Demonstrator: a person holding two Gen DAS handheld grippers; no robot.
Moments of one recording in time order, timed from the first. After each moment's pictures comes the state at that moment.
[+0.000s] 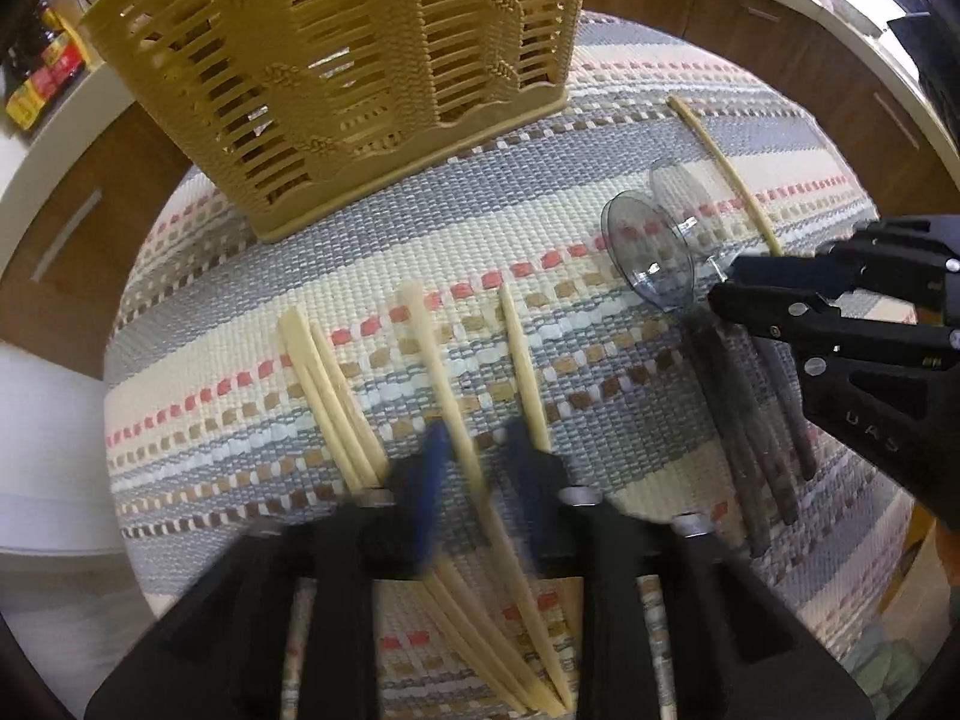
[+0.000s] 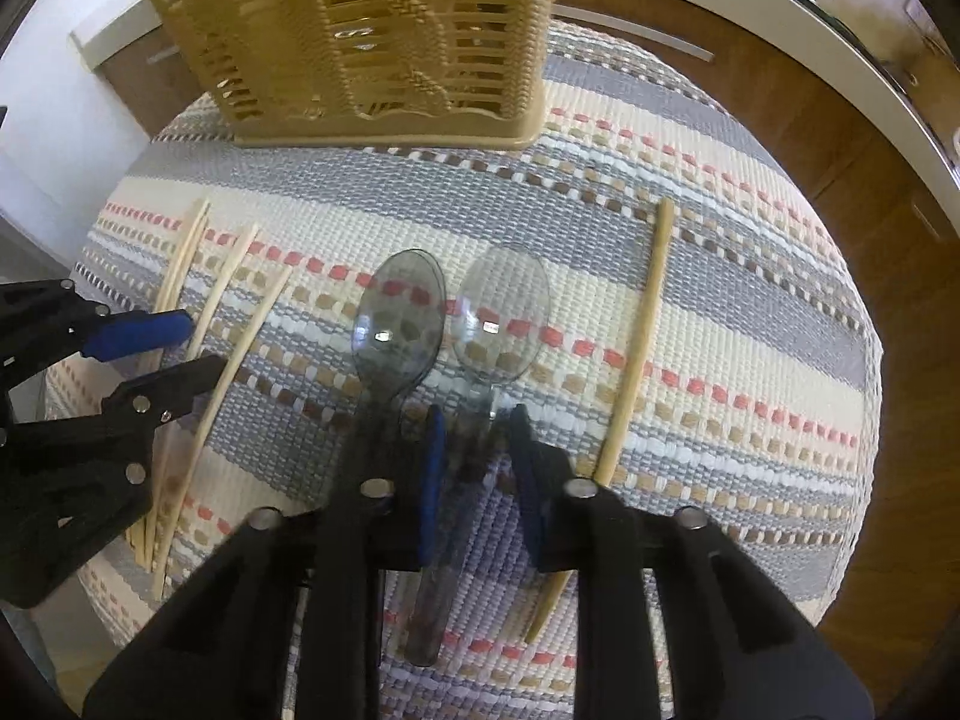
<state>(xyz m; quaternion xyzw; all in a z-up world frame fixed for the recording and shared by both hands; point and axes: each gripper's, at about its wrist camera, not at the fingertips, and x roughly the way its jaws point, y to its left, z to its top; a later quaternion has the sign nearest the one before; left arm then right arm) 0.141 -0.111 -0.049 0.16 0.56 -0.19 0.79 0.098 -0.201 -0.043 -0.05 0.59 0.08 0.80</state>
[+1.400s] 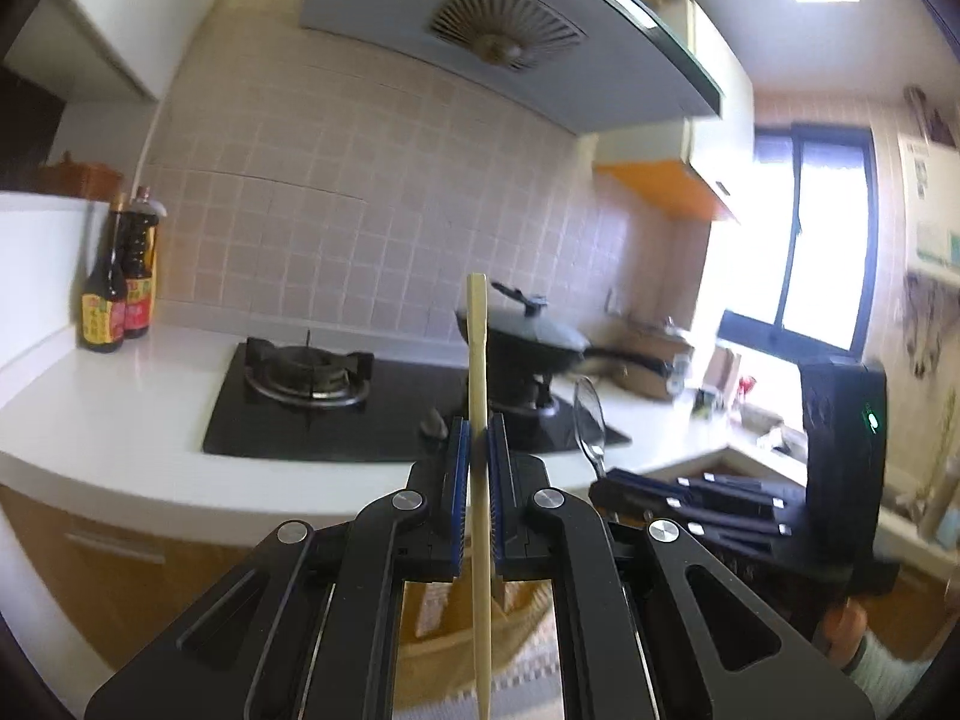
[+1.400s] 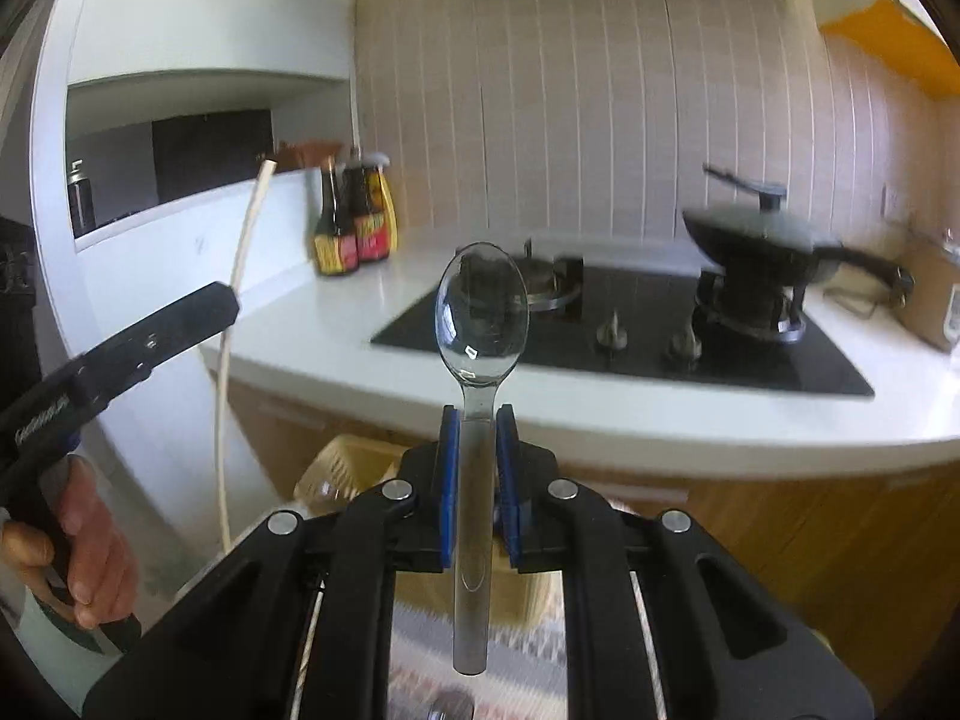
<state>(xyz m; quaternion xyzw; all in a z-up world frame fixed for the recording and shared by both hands) 0.148 -0.032 0.184 -0.10 0.11 -0.27 0.95 0.144 -0.222 0.174 0.00 0.22 0.16 0.96</state>
